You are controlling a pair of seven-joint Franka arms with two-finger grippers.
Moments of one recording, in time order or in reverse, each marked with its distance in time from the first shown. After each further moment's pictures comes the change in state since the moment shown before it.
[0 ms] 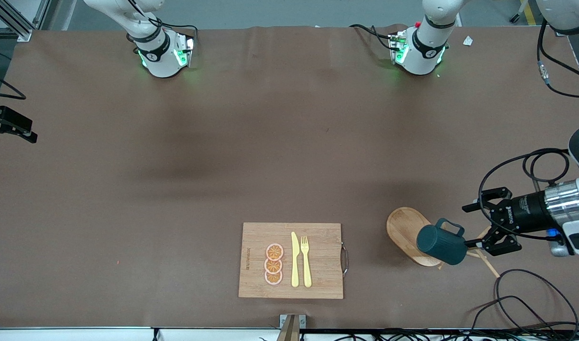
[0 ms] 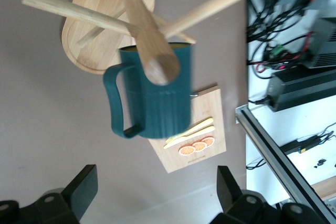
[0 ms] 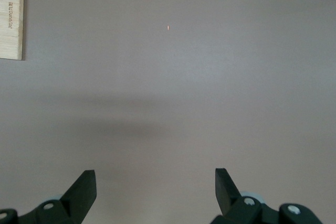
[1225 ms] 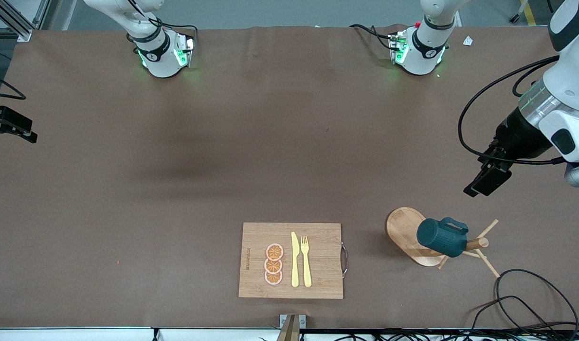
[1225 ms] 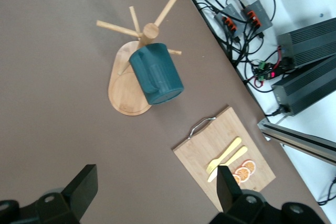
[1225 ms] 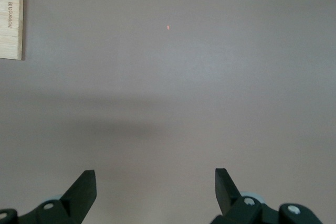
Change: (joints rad) left arm -0.124 -0.373 -0.012 -0.011 0.243 -0.220 0.000; right arm 0.000 0.000 0.000 0.000 0.000 0.000 0.000
